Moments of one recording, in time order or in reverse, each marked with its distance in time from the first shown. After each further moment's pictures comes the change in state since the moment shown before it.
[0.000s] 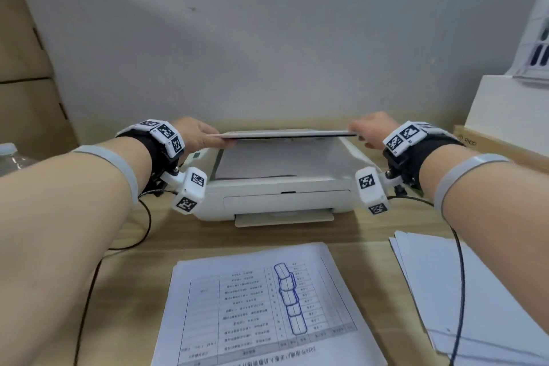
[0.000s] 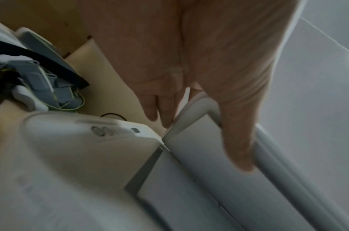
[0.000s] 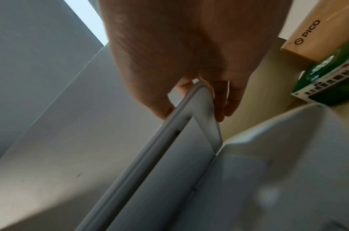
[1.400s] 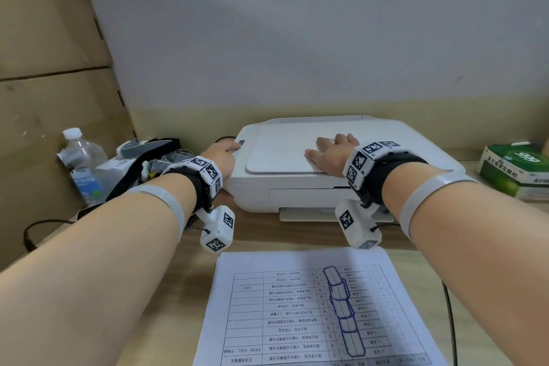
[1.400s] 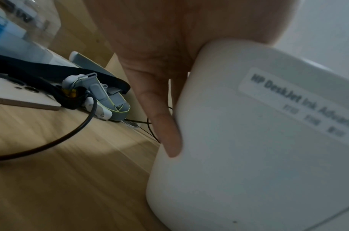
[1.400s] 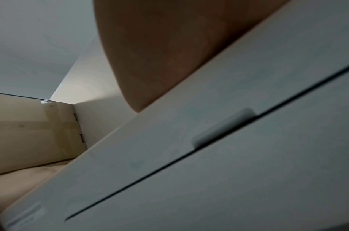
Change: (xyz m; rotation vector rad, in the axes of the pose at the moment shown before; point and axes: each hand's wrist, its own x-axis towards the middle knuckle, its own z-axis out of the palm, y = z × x) left_hand 0.021 -0.083 0.054 -0.060 0.257 -0.115; right_hand -0.006 -0.034 0.168 -0.687 -0.281 -0.298
